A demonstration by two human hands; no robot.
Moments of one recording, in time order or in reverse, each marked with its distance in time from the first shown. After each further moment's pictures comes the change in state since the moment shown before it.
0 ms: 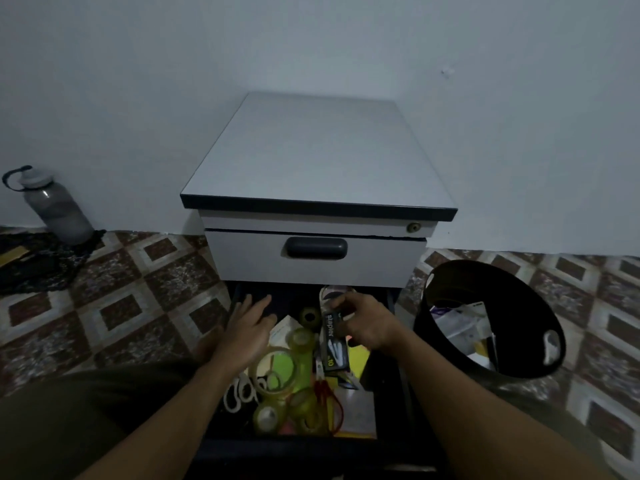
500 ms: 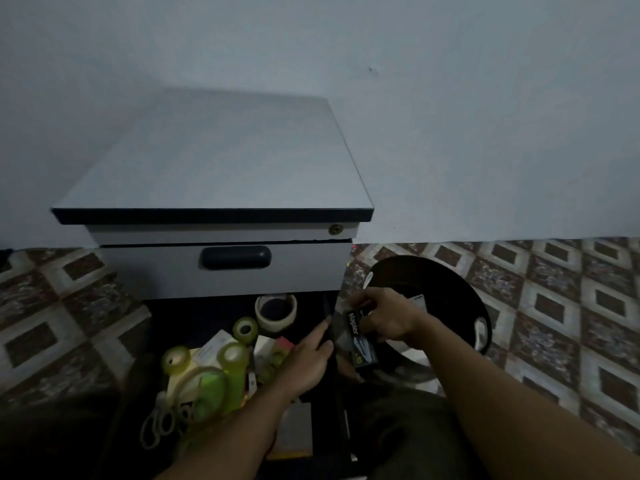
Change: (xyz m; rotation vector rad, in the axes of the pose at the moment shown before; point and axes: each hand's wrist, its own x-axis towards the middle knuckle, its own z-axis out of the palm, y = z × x) left_hand 0.013 0.090 0.184 -0.253 -0.410 0.161; right_hand -0.043 0.051 -0.130 -0.109 0.081 0.178
